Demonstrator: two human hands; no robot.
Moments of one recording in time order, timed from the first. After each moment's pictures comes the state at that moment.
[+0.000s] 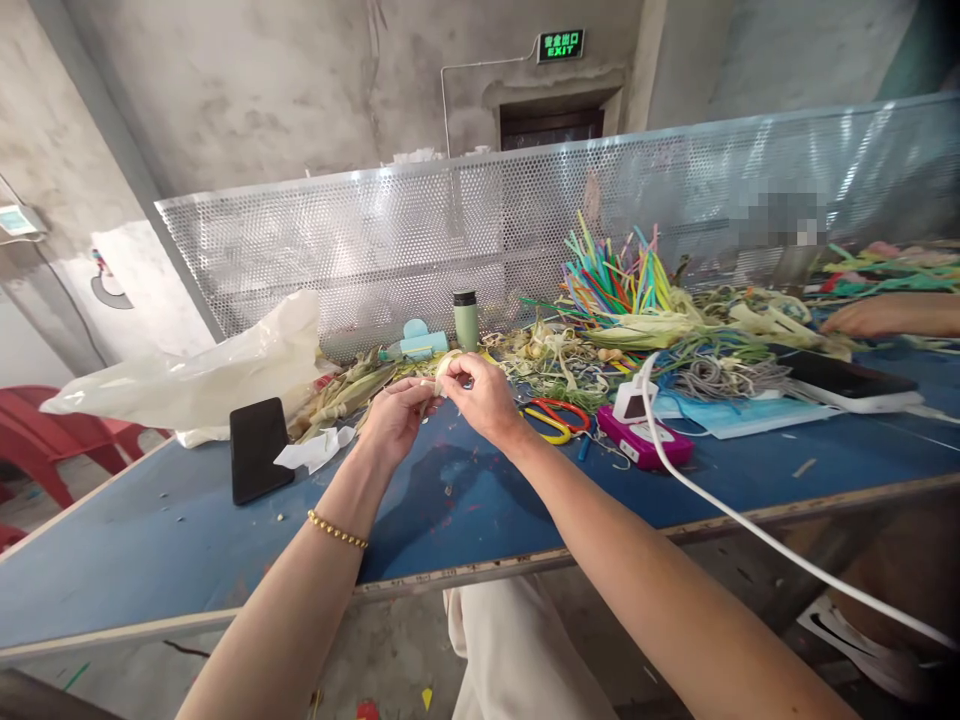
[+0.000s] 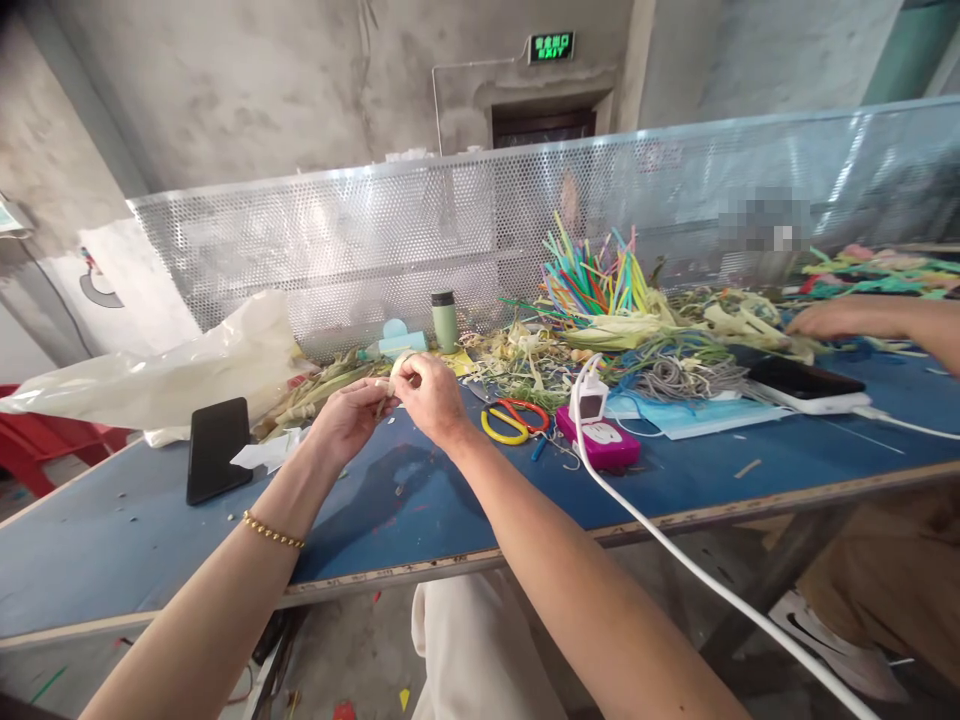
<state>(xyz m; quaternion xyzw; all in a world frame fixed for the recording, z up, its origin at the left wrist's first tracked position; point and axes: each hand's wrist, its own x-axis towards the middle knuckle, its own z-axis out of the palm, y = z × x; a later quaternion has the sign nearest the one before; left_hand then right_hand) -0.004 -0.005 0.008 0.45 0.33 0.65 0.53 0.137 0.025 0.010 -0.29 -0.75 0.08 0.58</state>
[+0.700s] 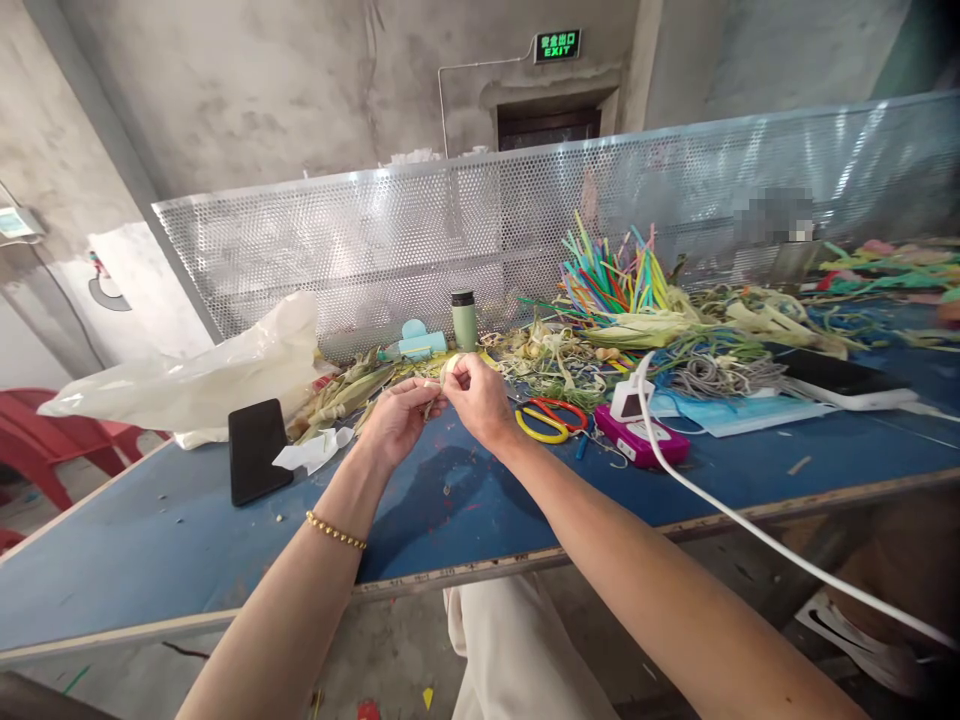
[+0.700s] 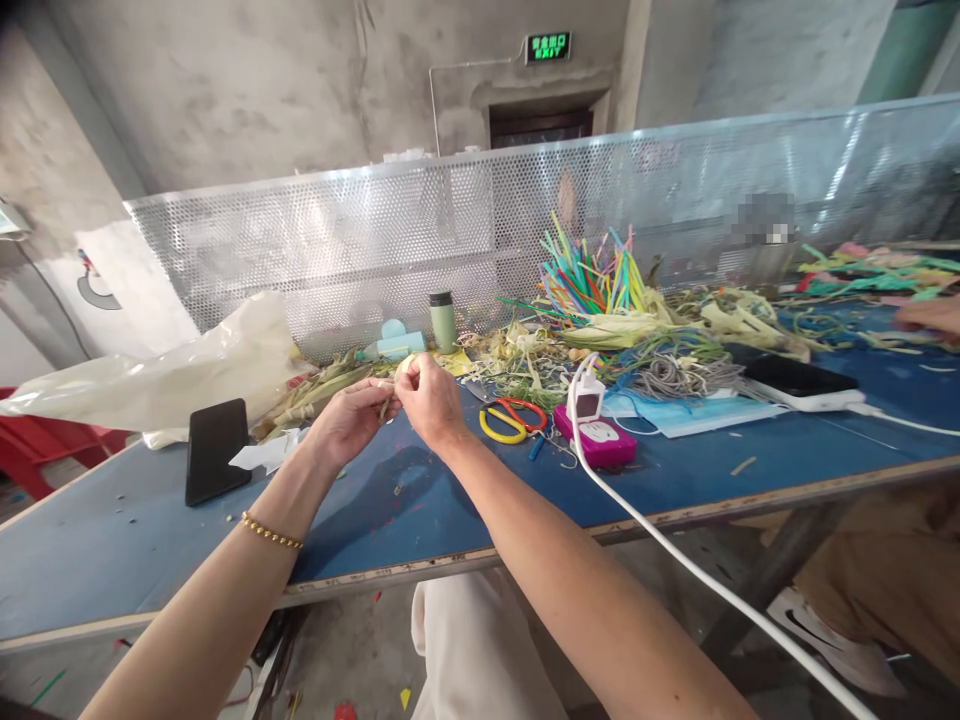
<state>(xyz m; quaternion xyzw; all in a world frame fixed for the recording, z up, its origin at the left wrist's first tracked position) 0.000 -0.007 0.009 0.47 0.30 0.62 0.56 0.132 0.027 0.003 -0.38 -0.71 0.10 0.59</state>
